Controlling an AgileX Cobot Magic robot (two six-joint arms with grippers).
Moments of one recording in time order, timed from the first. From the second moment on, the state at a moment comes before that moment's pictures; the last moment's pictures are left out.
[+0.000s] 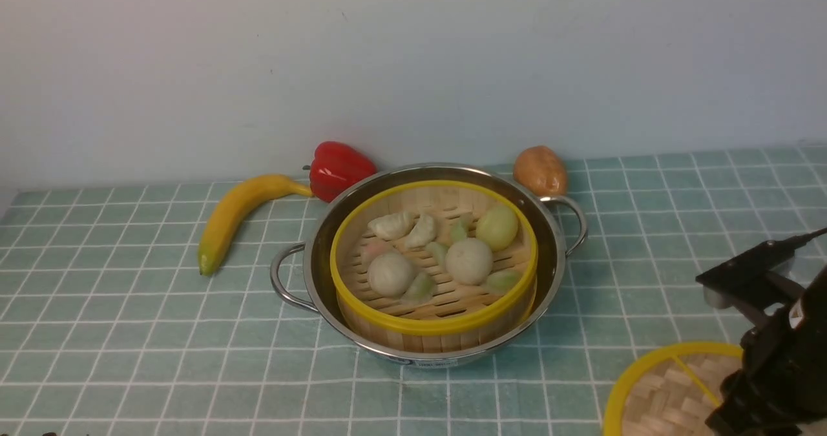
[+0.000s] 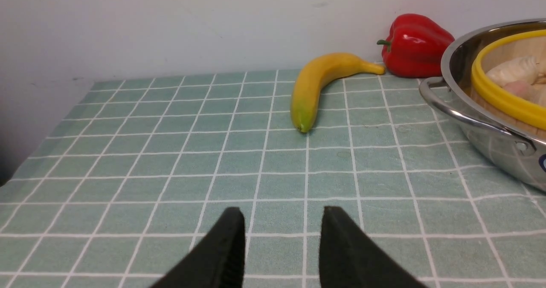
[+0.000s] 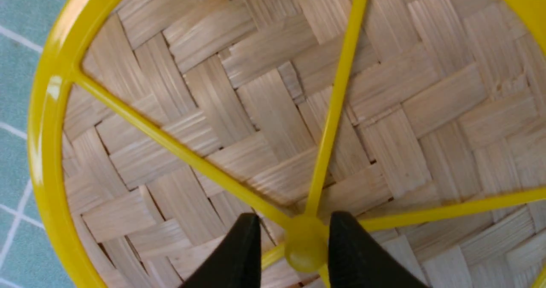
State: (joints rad) right arm 0.26 1.53 -0.79 0.09 0.96 -0.16; left arm 0.06 0.00 0.01 0.03 0.32 0.04
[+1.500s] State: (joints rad) right arm 0.27 1.45 -1.41 0.18 1.13 -0.19; left arm 0.06 0.00 0.01 0.03 0.32 0.04
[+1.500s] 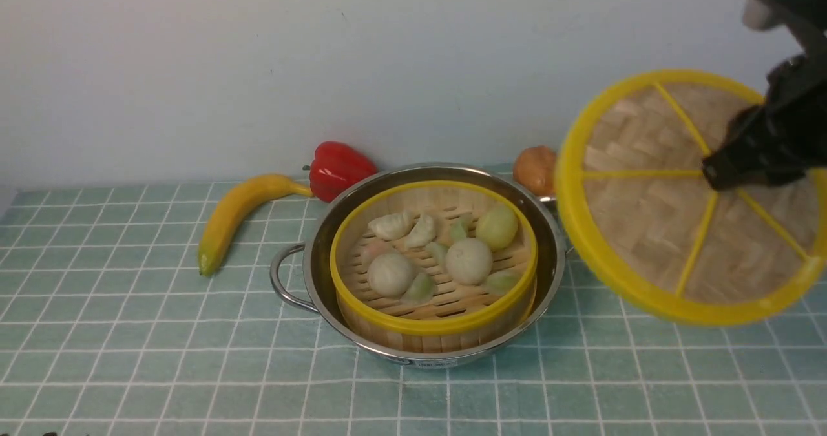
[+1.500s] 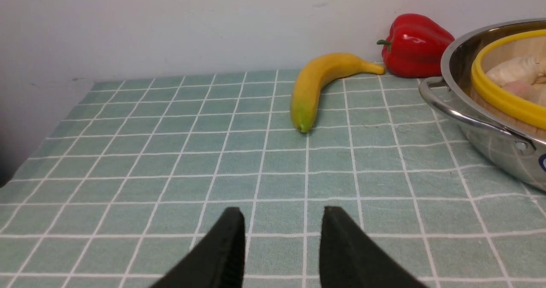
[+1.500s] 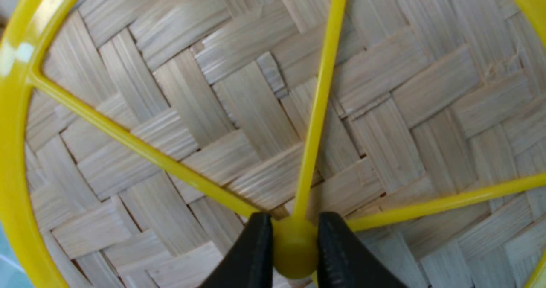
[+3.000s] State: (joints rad) right arm 0.60 1.96 -1.78 0.08 1.00 -0.41; left arm 0.06 0.00 0.01 0.03 0.32 0.04
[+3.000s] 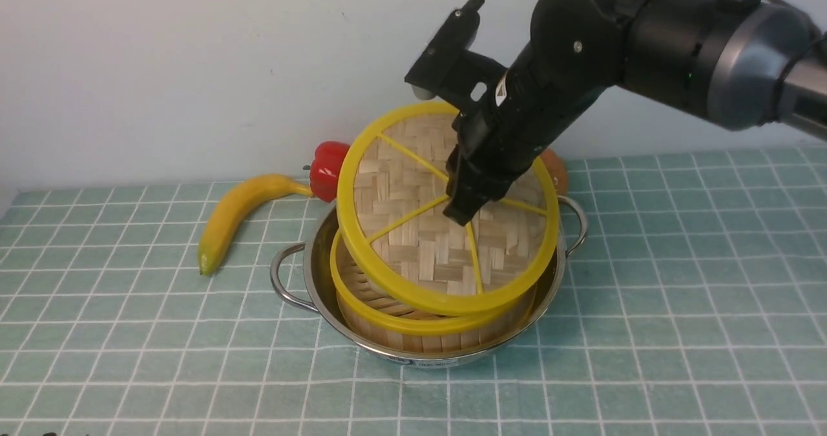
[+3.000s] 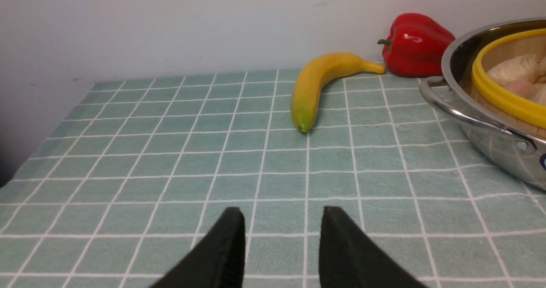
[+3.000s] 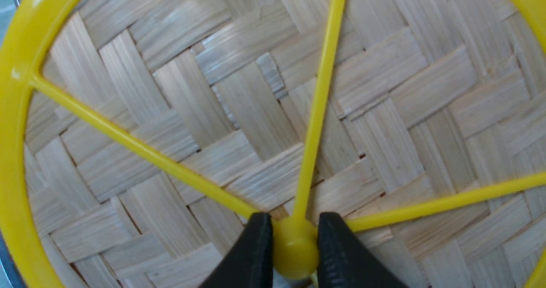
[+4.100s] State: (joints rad) right arm 0.60 2.04 -1.78 0.13 0.90 -0.53; left arm 0.06 0.00 0.01 0.03 0.32 0.04
